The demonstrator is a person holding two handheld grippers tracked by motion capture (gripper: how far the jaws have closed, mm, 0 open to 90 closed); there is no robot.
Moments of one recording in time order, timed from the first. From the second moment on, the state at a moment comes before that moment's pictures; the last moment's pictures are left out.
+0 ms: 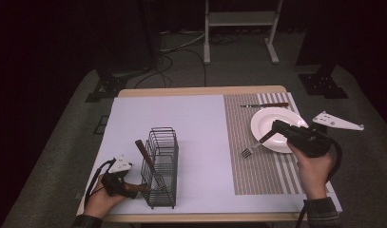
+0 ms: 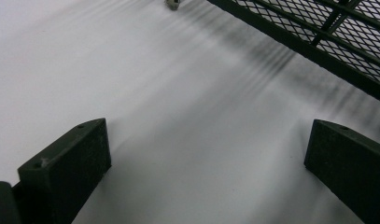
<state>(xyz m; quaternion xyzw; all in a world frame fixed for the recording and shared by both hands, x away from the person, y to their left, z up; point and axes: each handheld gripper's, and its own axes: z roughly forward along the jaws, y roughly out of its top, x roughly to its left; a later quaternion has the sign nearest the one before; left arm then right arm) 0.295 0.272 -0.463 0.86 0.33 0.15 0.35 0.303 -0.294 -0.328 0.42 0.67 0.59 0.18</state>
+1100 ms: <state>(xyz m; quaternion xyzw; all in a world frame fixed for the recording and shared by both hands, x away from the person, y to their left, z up) 0.295 0.272 -0.463 0.86 0.33 0.15 0.36 0.288 -0.332 -0.351 0.48 0.65 0.55 0.20</state>
